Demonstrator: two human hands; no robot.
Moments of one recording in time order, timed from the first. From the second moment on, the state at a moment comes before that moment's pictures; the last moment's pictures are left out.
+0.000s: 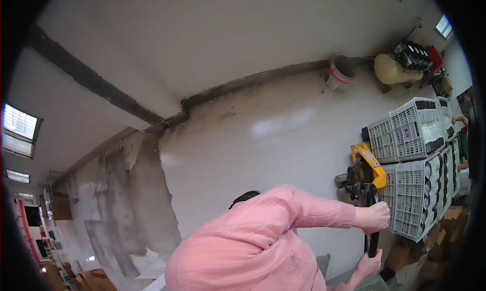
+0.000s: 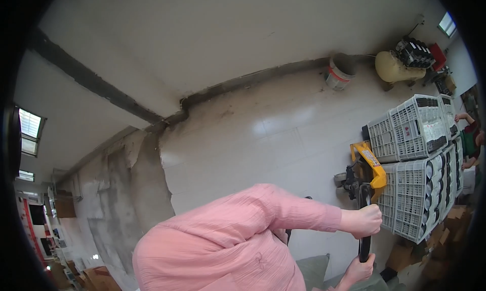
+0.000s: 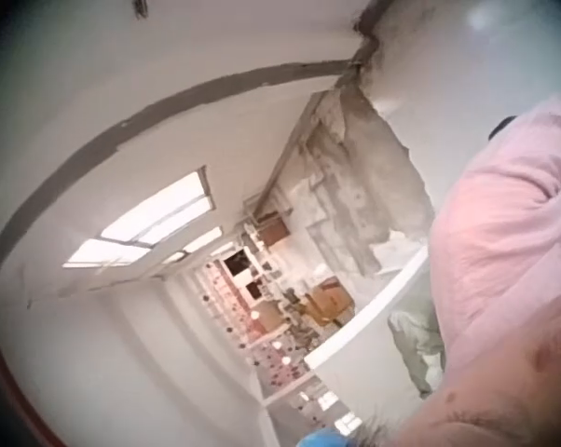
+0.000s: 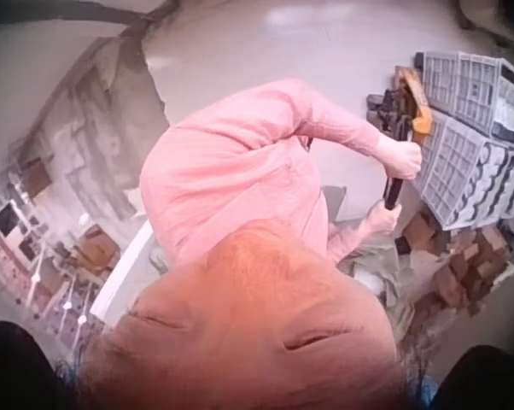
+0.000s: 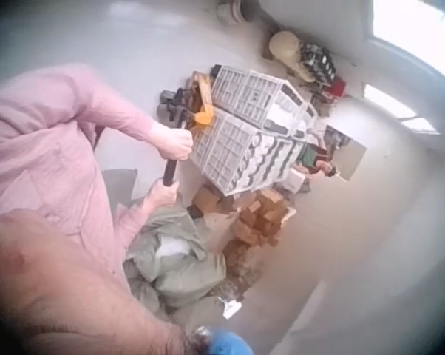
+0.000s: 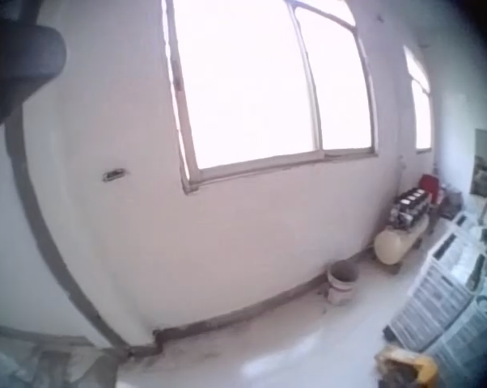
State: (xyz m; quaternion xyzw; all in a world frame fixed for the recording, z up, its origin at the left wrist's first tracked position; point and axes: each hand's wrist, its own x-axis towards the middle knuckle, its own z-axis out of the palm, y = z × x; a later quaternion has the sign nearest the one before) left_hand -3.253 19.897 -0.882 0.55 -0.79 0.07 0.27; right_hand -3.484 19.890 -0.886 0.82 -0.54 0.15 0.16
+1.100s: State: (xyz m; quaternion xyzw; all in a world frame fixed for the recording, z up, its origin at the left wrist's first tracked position) left_hand -3.289 19.918 -0.901 0.54 -0.77 0.13 0.30; right_hand -3.504 19.922 -0.888 0.81 -0.56 0.14 0.14
